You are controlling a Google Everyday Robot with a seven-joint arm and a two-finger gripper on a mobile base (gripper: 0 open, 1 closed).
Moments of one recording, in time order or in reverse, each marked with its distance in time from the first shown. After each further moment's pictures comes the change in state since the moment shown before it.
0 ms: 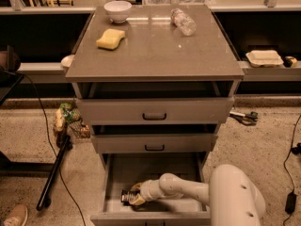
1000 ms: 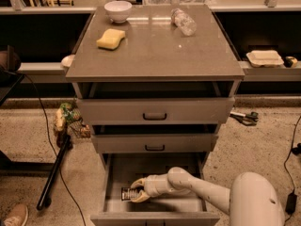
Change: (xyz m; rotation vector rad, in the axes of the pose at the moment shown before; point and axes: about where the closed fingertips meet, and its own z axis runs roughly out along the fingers) arm -0.048 0.003 -0.061 -0.054 -0.166 -0.135
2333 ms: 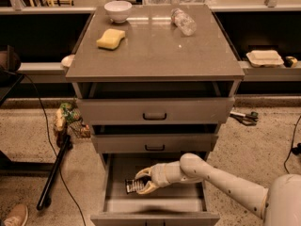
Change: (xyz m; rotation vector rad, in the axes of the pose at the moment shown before) arm -0.096 -0.010 -0.099 -0.027 -0.059 -0.164
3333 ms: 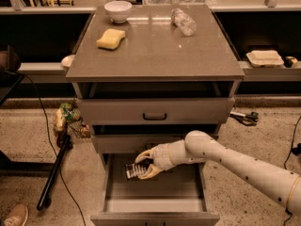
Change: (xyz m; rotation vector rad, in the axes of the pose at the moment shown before) arm -0.112 -0.041 -0.079 -0.009 0.049 -0.149
